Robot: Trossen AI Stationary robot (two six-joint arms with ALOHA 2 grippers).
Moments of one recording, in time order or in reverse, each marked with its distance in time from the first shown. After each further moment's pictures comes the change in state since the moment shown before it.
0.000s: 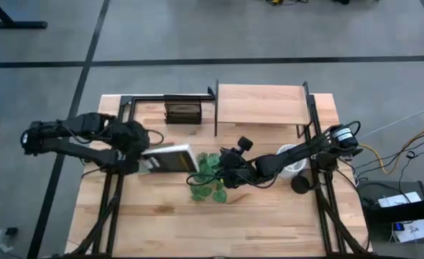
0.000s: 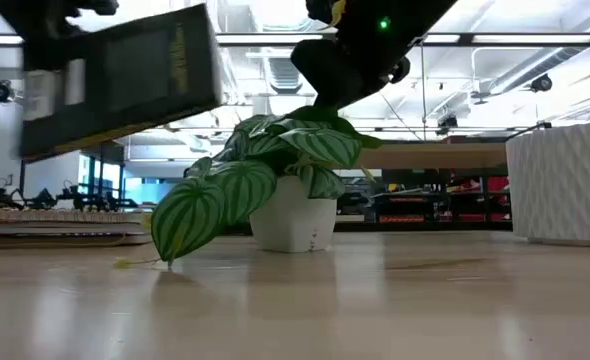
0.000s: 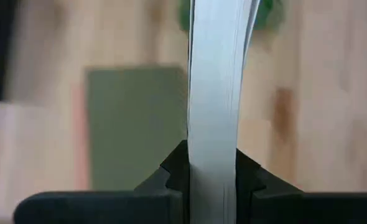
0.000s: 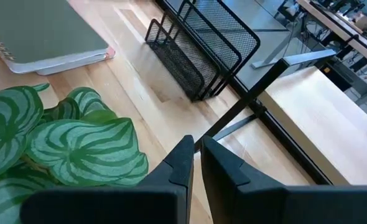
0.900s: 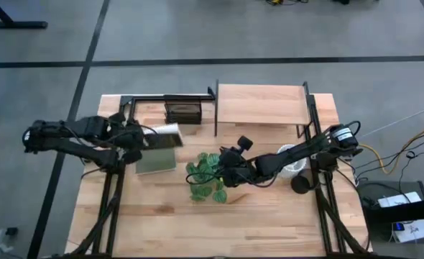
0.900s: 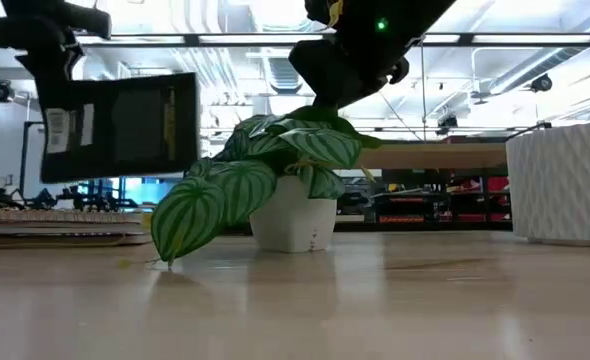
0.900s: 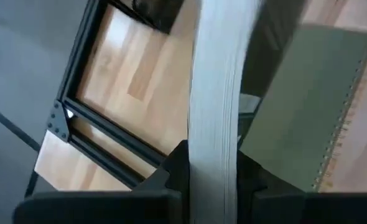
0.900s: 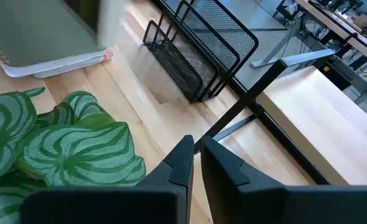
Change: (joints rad) left arm -0.025 0.003 -0.075 -0.172 -0.577 -0.272; right arm -0.006 0.000 0.000 0.010 0.000 0.000
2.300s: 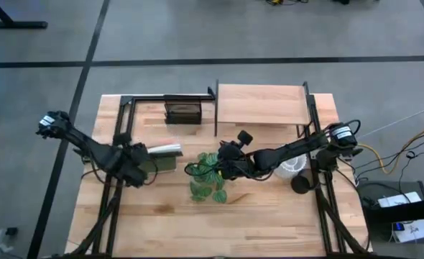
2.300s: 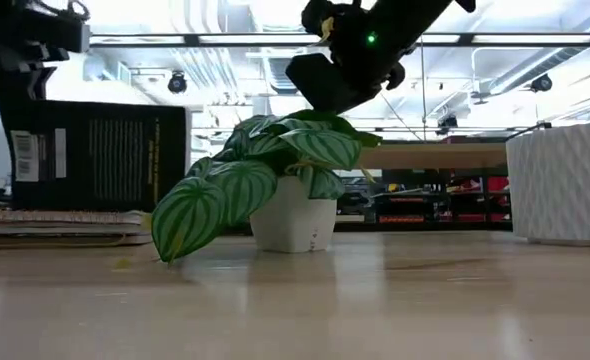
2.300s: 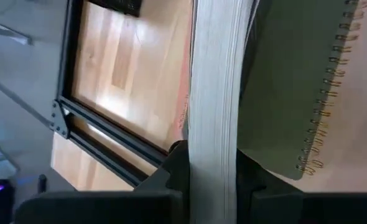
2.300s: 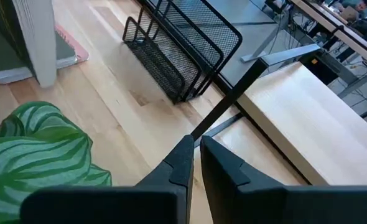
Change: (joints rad) left arm -0.479 0.244 -0.093 -0.049 -0.054 -0.433; right arm -0.061 0.000 0.000 0.006 0.000 -0.010
